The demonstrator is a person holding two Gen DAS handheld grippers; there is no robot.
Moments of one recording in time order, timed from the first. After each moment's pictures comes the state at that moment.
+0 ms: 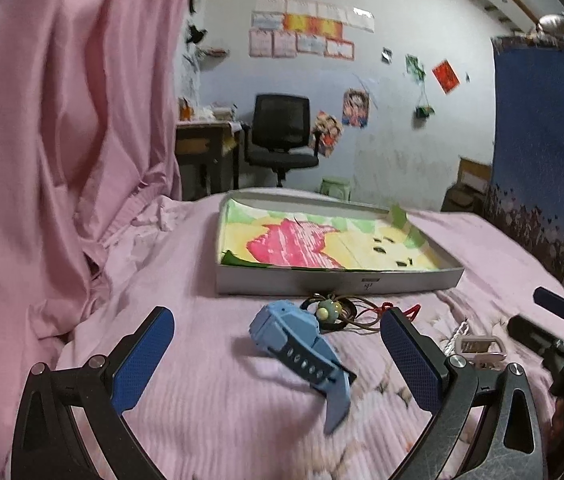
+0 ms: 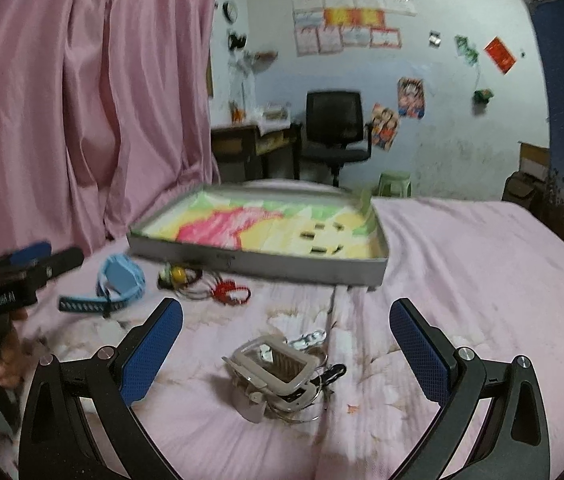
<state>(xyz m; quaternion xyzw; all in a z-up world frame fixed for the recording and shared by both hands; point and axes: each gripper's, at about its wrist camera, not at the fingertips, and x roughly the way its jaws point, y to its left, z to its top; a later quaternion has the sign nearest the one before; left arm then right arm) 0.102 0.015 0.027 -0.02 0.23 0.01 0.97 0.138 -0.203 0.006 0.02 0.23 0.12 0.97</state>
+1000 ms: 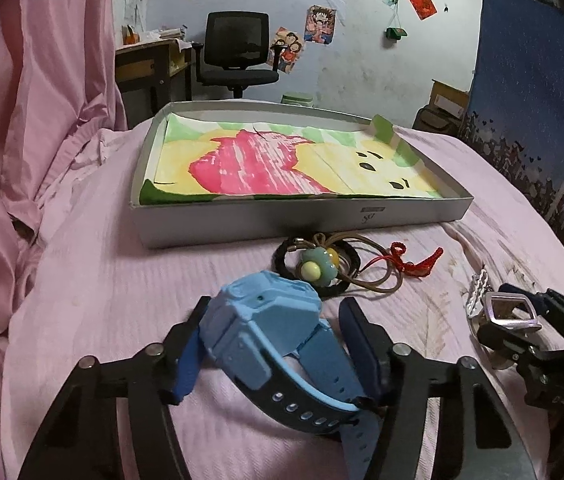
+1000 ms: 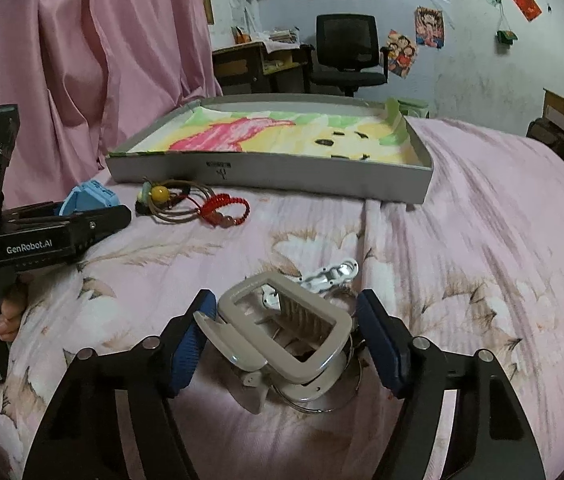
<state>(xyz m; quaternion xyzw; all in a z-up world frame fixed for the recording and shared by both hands) 0.178 0.009 -0.017 -0.01 0.38 -0.07 0.92 0.178 -0.192 -0.046 0.02 0.36 0.14 0.92</state>
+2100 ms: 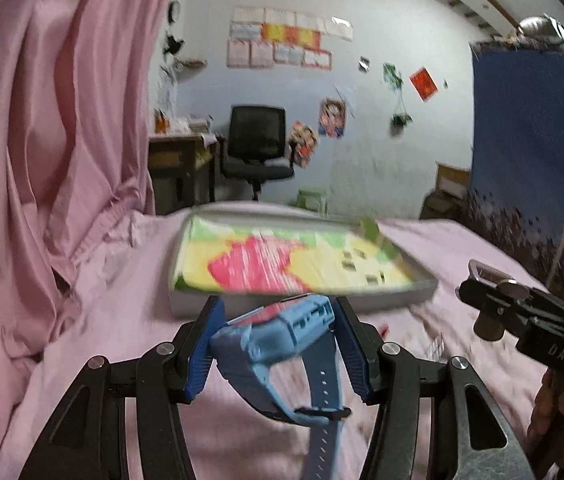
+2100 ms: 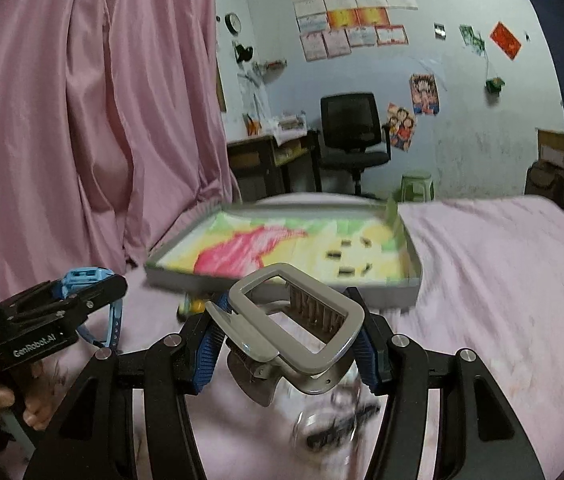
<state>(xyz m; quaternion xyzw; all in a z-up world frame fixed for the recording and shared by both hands) 0.116 -0.010 0.041 -0.03 0.19 -0.02 0.98 0.165 -0.202 0.021 0.06 0.20 0.15 0.97</state>
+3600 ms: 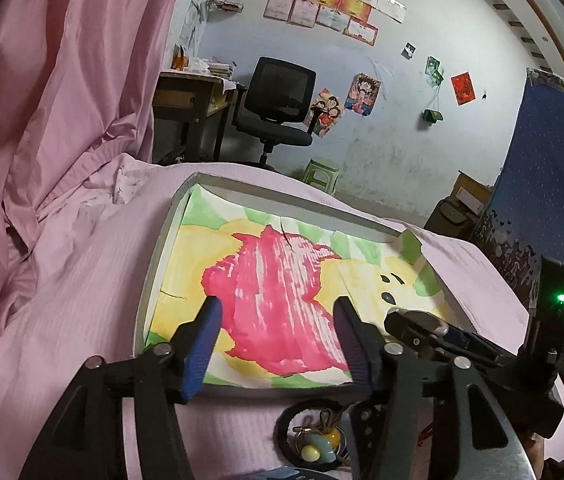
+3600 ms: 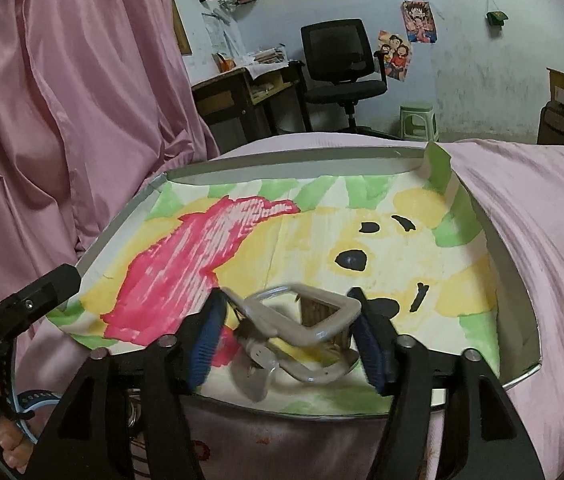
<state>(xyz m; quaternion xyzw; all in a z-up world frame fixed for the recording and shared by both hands) 0.245 0.029 0.014 -0.13 0.28 -0.02 0.95 0.333 -0.154 -0.037 0.09 0.33 0.15 0.93</state>
